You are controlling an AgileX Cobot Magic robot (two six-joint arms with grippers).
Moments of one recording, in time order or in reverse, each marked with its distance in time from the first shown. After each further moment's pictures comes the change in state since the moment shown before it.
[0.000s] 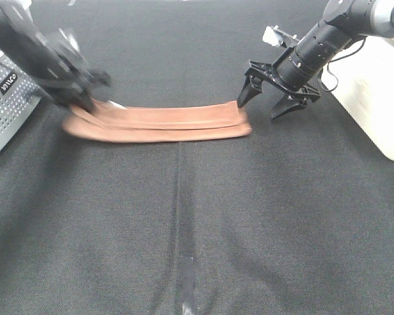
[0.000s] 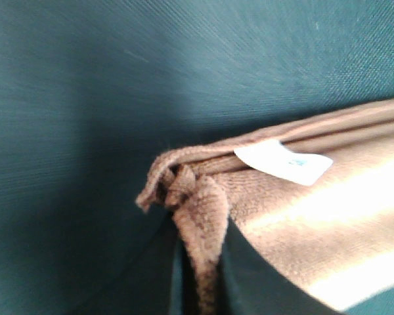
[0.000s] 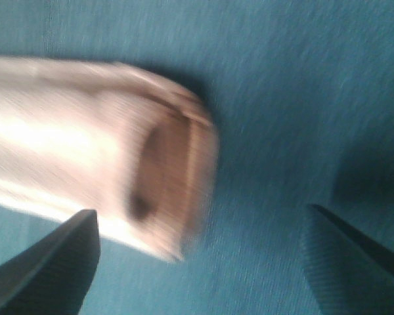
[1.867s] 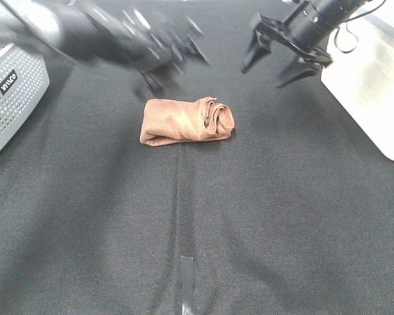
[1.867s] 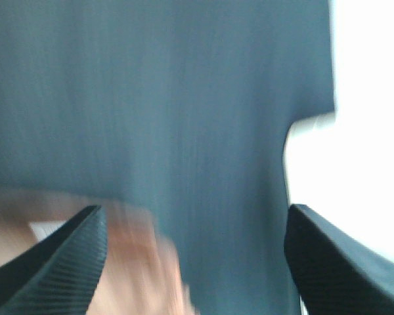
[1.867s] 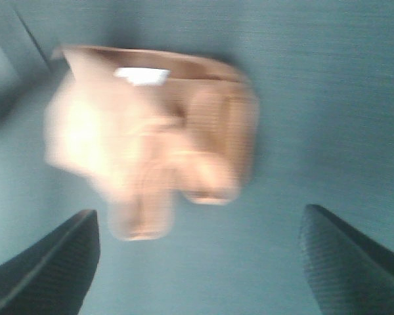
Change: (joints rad) left arm -0.224 0.030 -0.036 -0.706 -0.467 0.024; right arm 0.001 -0.162 -0.005 0.133 0.125 -0.012
